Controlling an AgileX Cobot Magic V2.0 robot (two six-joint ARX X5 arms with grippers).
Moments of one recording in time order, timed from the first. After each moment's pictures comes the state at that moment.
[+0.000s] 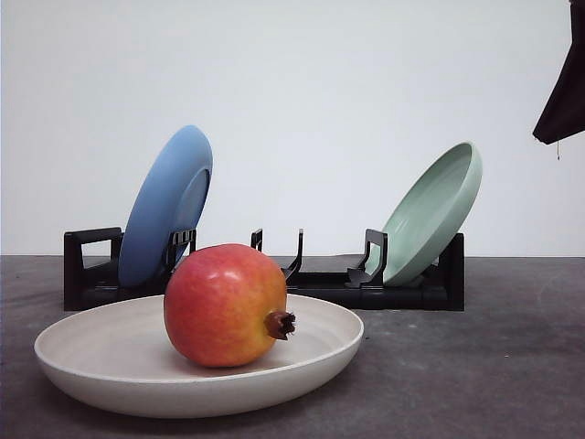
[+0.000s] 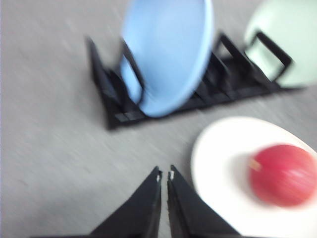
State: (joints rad) left_arx -0.09 0.37 0.45 -0.50 0.27 0.02; right_arx 0.28 0.85 0.73 -0.61 -0.34 0.06
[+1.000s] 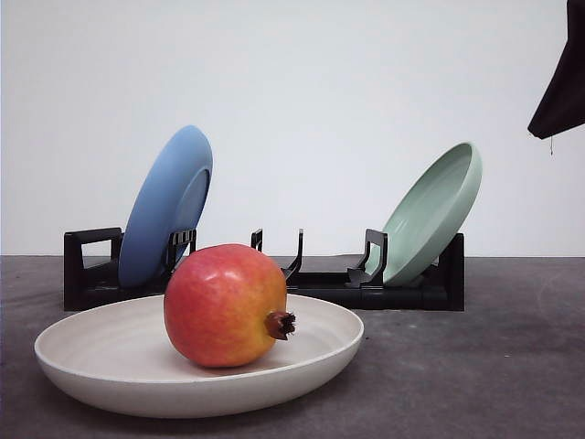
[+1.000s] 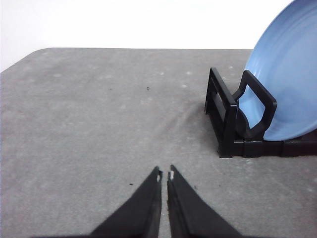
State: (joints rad) left_arx 0.00 0.00 0.02 -0.19 0.00 0.01; right_arx 0.28 0.85 0.73 -0.57 -0.34 0.06
